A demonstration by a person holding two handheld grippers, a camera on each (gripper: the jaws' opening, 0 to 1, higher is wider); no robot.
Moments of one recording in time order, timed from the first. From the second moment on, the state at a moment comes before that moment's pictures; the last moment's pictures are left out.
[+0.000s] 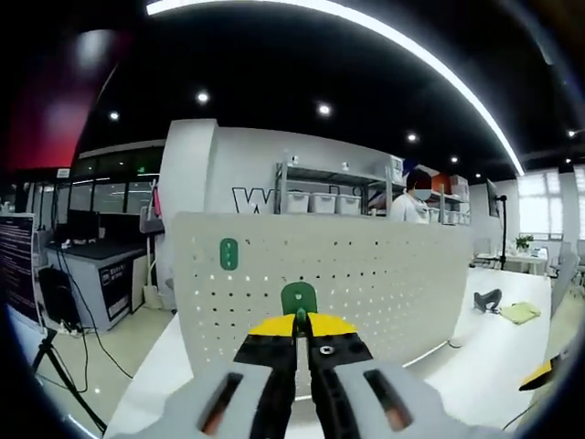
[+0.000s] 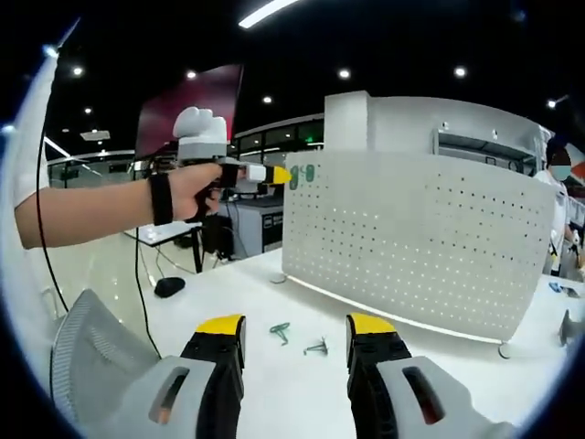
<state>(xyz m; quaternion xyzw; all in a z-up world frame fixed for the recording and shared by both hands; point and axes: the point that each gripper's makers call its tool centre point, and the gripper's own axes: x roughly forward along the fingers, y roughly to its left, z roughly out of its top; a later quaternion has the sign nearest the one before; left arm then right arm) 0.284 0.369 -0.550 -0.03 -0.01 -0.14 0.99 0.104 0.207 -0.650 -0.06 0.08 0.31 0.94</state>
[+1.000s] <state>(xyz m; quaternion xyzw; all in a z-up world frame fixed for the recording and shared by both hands) 0.342 0.372 -0.532 0.02 -0.03 -0.12 0.99 0.115 0.204 -0.660 -0.05 0.10 0.30 0.95</state>
